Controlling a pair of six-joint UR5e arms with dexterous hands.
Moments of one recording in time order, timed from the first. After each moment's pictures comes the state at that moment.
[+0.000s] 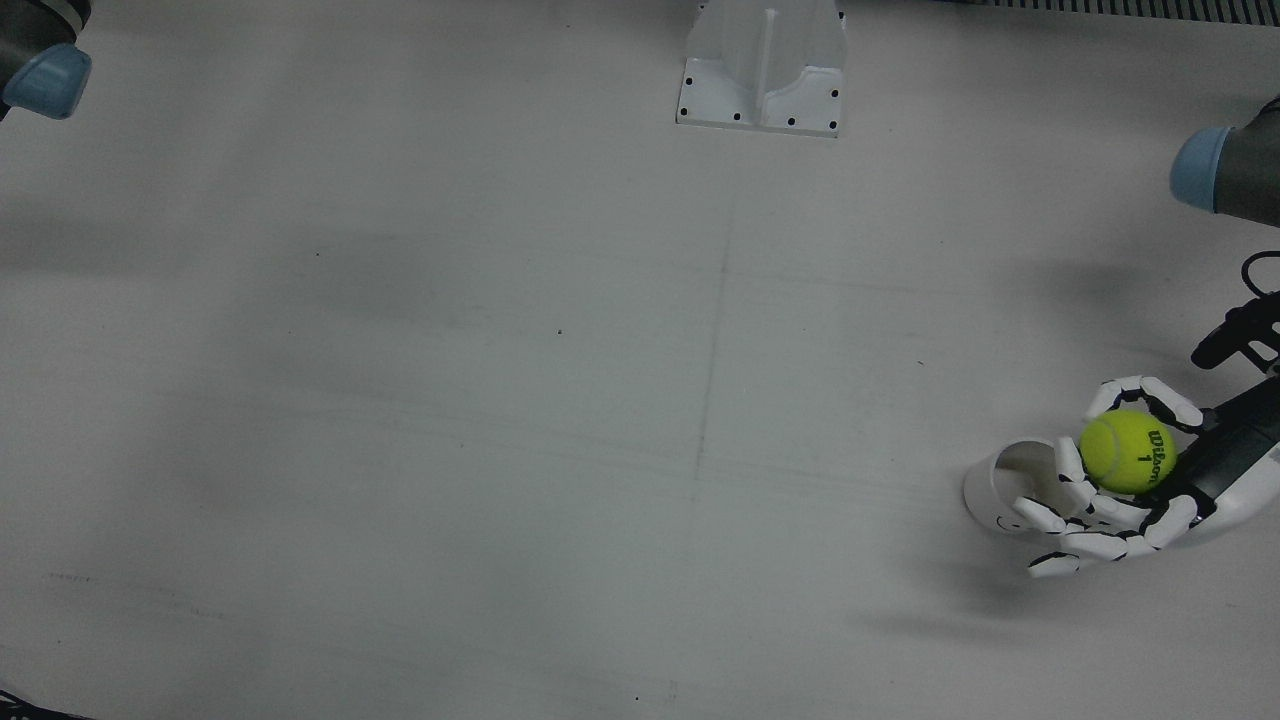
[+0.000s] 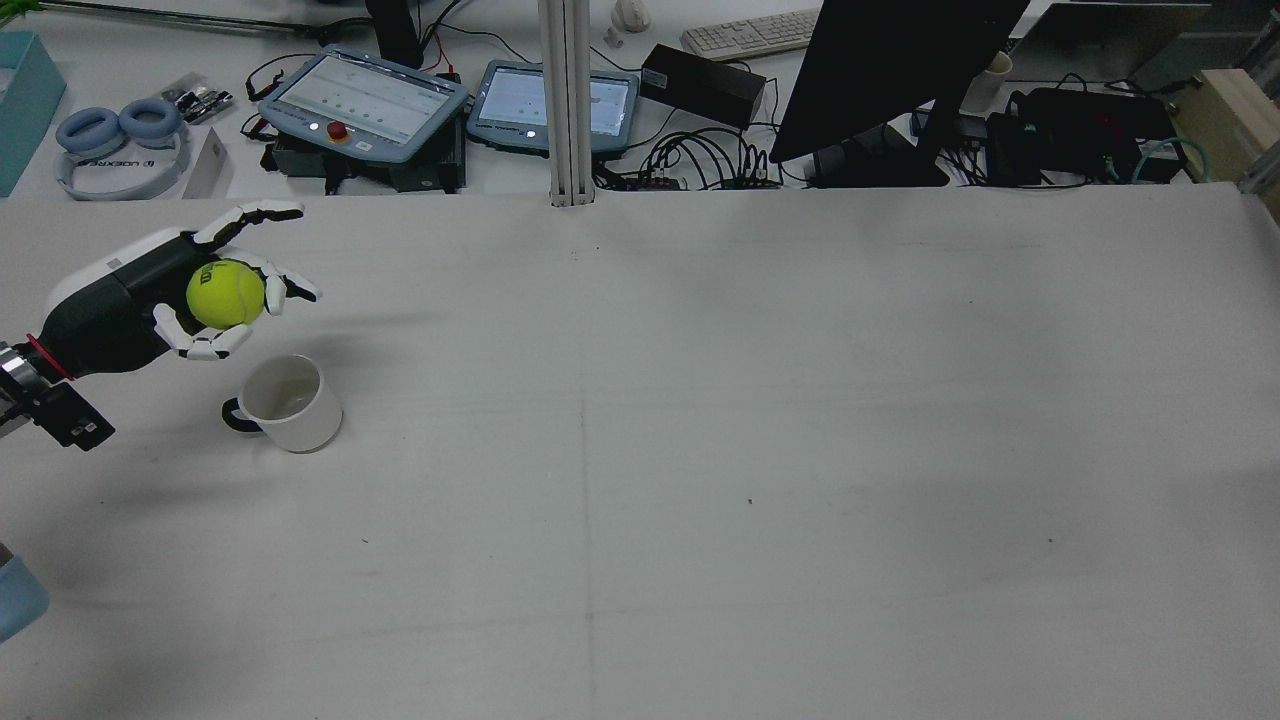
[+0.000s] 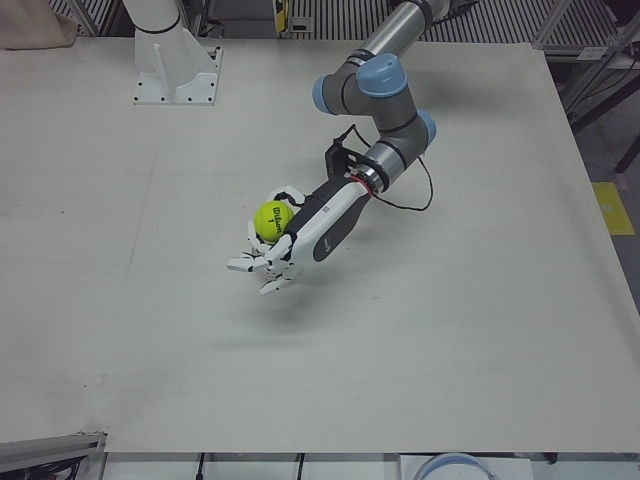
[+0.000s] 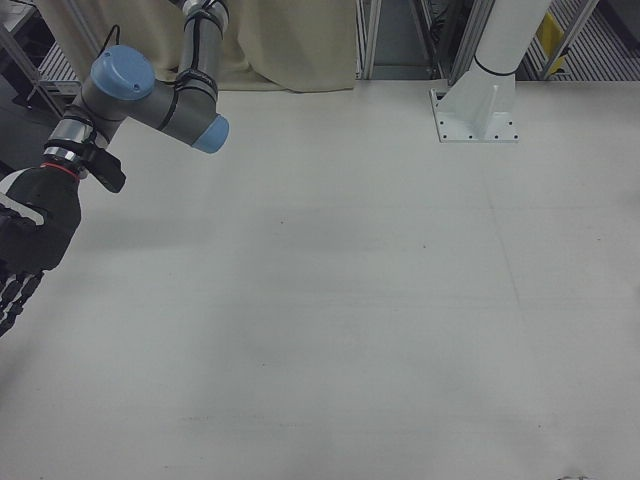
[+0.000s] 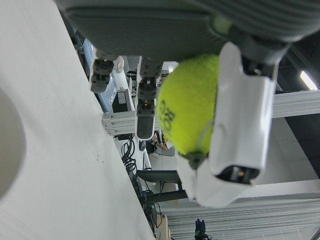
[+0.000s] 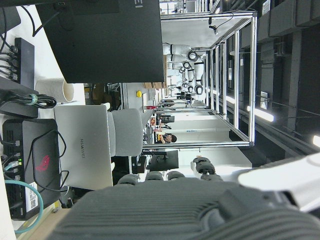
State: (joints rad) left arm -0.88 -1.74 -1.72 -0.12 1.52 0.32; right arm 1.49 -1.45 1.48 -3.32 -1.41 0.09
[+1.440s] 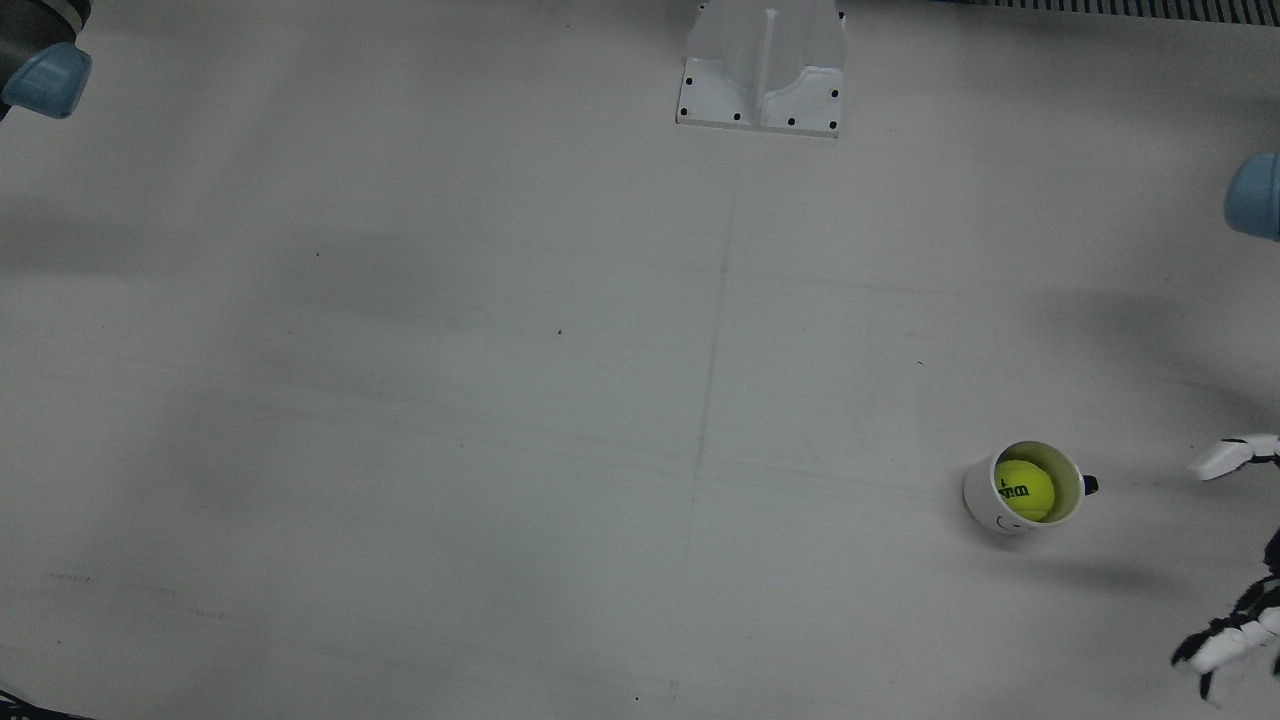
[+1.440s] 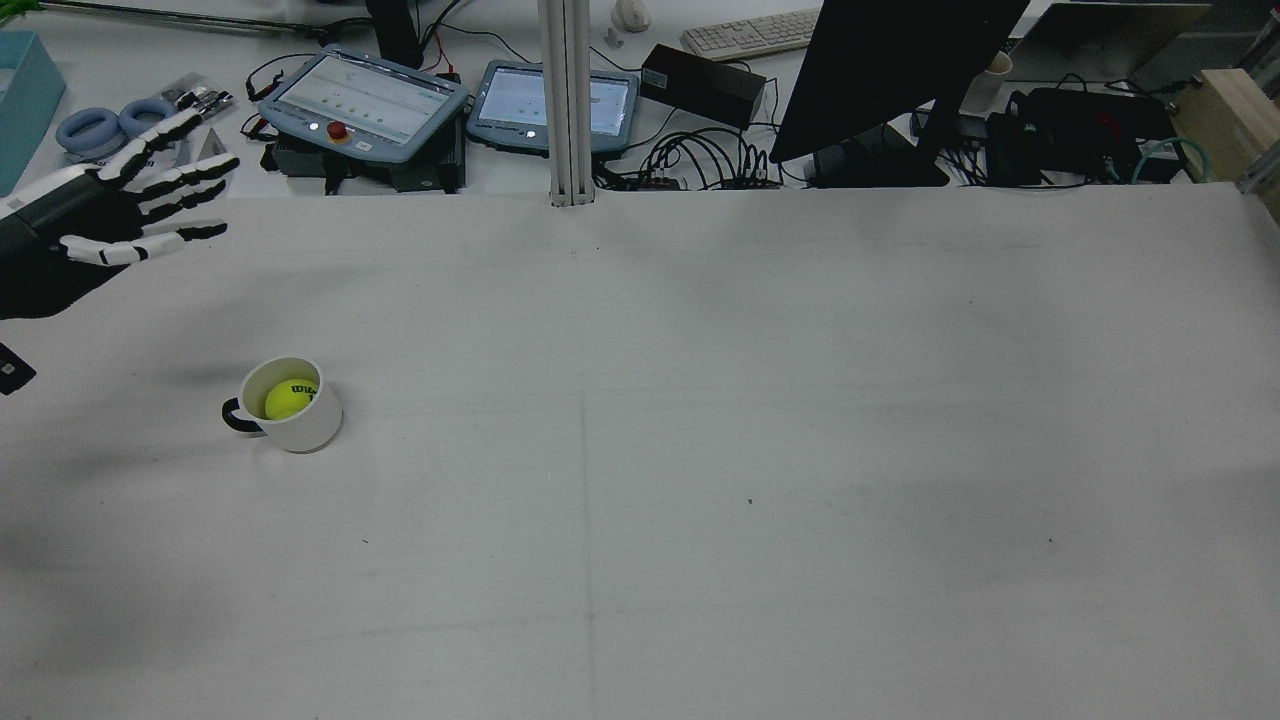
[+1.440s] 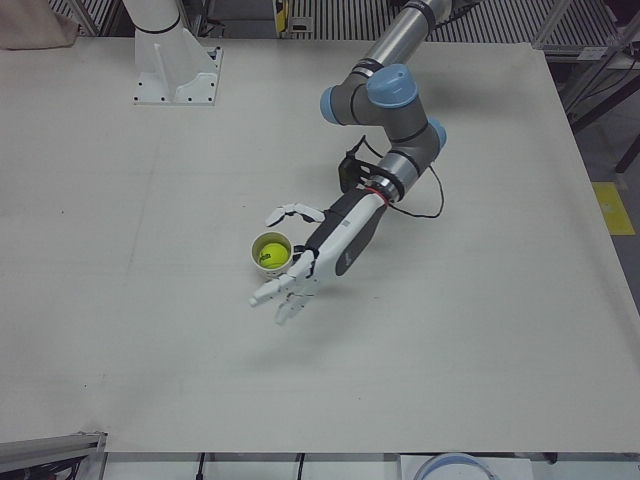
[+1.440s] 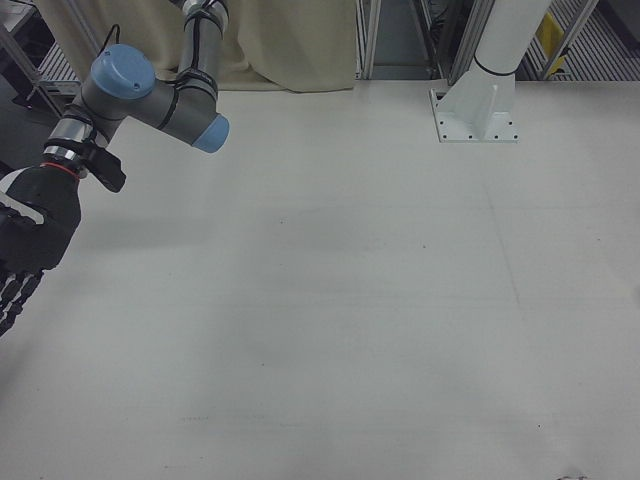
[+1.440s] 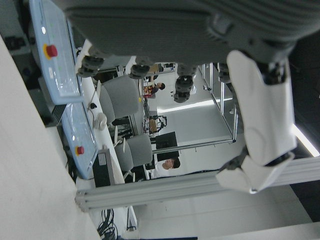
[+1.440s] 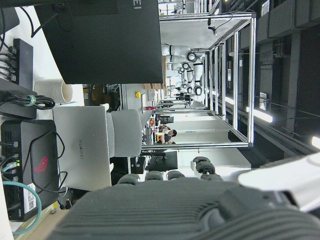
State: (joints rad) left arm -1.06 -1.74 -1.69 -0.11 1.53 0.27; right arm 1.50 -1.45 1.48 -3.32 -1.41 0.08
